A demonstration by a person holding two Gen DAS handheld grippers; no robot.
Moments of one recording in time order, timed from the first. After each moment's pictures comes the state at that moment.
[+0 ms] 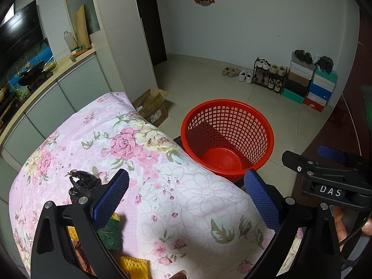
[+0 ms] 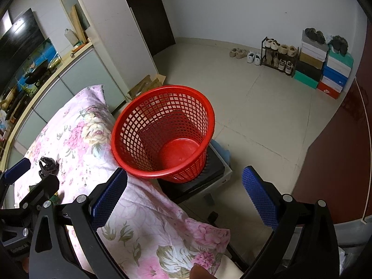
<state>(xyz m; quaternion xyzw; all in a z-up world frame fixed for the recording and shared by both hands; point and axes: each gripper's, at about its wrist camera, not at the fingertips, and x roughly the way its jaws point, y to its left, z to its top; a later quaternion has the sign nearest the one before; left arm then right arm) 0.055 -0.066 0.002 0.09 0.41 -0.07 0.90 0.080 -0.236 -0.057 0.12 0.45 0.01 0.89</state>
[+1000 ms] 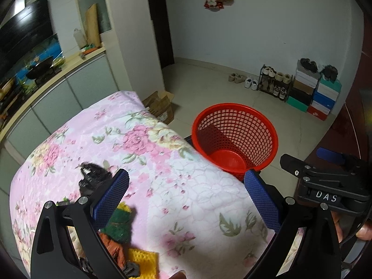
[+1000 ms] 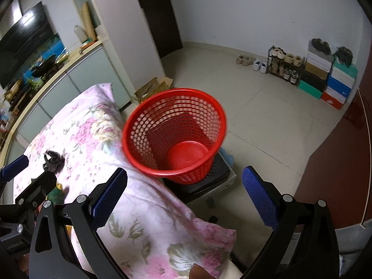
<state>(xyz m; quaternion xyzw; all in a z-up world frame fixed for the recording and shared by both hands) 0.039 -0.042 0.009 0.07 0.40 -0.05 0.91 0.073 -0.210 -0.050 0.09 0.43 0.03 0.90</state>
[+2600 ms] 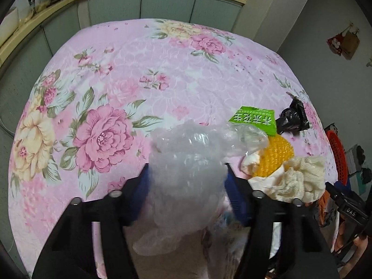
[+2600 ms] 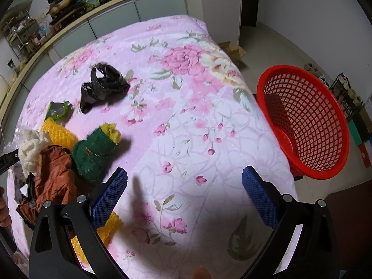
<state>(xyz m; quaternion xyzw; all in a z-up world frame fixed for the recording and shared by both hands) -0.057 0.271 -0.070 -0.21 0.48 0.17 0.84 0.090 -0.026 -0.105 -0.06 0.51 0.19 0.83</state>
